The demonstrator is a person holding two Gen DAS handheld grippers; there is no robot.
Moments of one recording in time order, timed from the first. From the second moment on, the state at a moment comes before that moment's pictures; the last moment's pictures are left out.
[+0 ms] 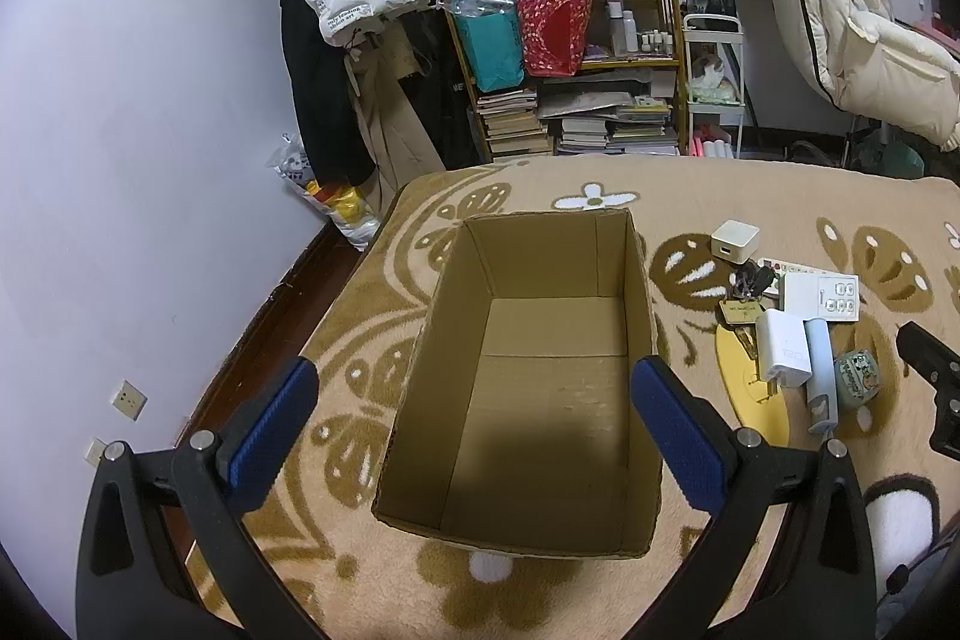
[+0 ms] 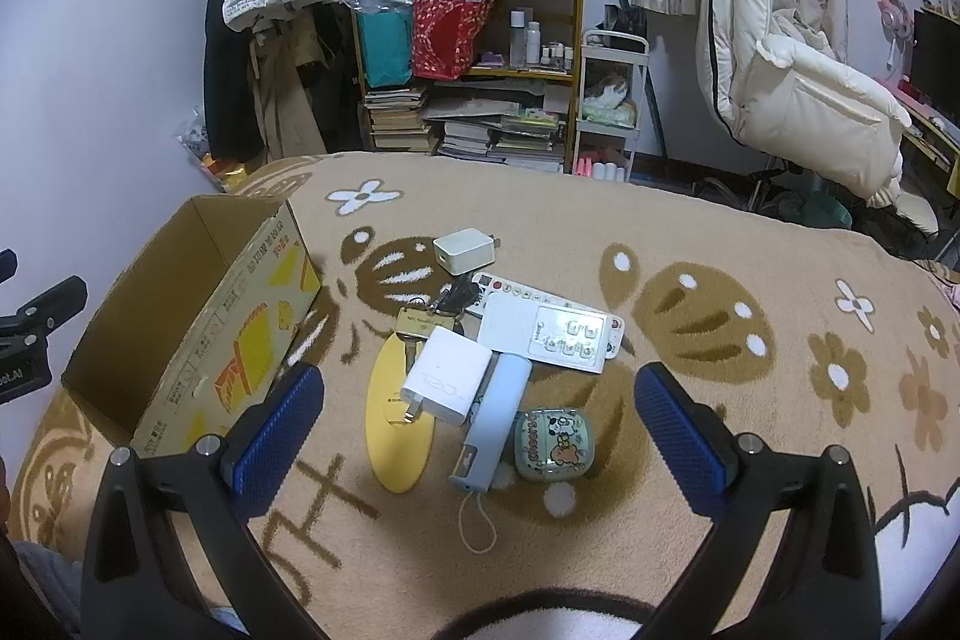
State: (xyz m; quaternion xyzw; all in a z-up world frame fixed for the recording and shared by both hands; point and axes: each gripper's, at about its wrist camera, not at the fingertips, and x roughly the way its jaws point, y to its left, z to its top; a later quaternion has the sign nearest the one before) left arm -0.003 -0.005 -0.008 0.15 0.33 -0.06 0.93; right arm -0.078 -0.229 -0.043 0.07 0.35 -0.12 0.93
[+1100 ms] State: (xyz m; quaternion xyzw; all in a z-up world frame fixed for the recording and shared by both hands) left arm 0.034 0.001 -0.014 0.16 0.37 -0.04 0.92; right arm -0.074 -0.234 -0.054 0.07 0.38 -0.13 0.92
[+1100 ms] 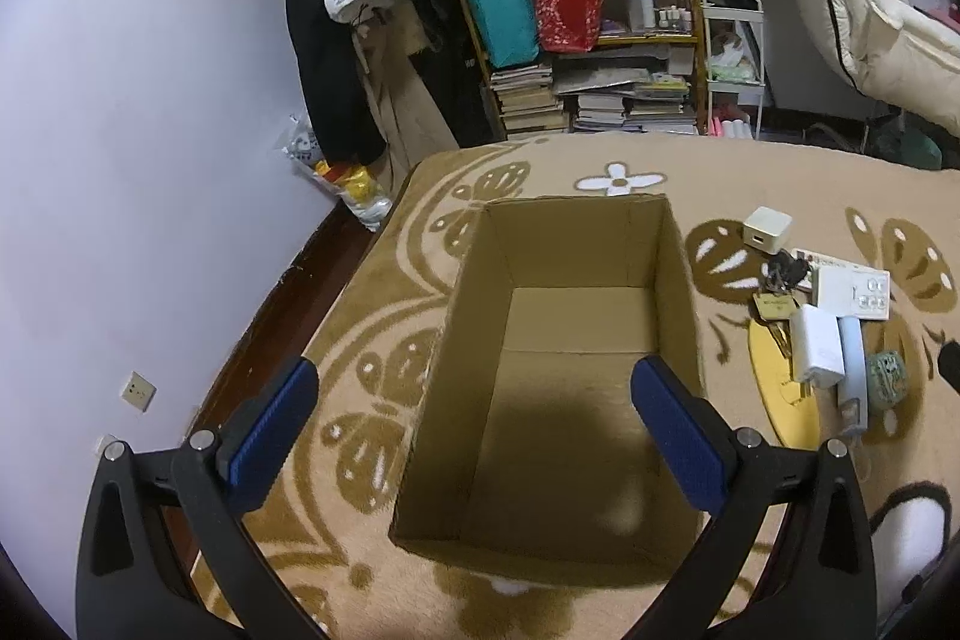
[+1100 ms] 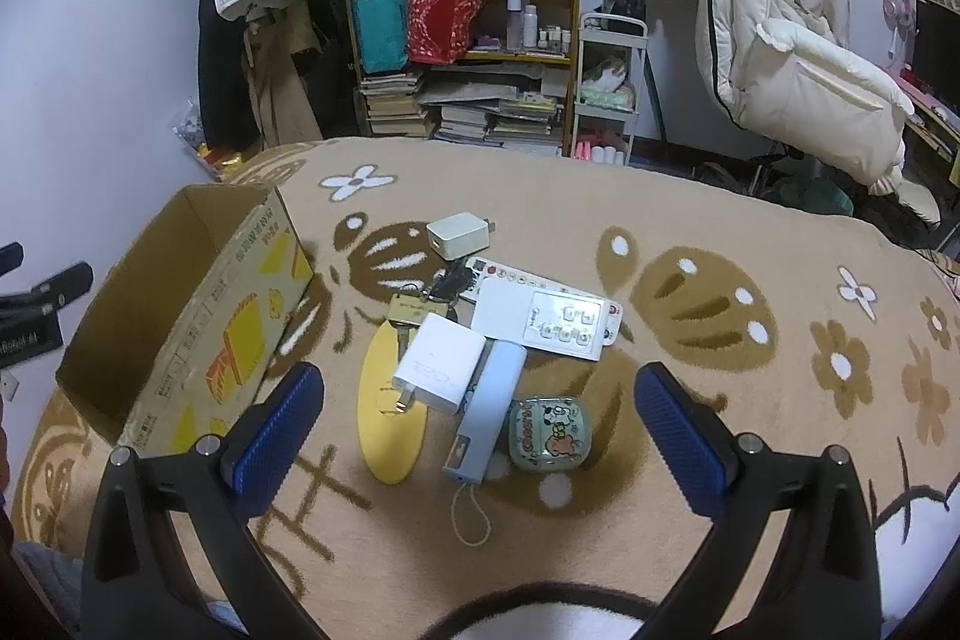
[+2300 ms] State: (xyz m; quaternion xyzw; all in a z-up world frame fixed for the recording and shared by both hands) left arm 0.128 0.043 -0.097 0.15 0.51 0.04 0.84; right arm -0.024 -0.307 -0.163 0.15 0.53 -0.17 0.82
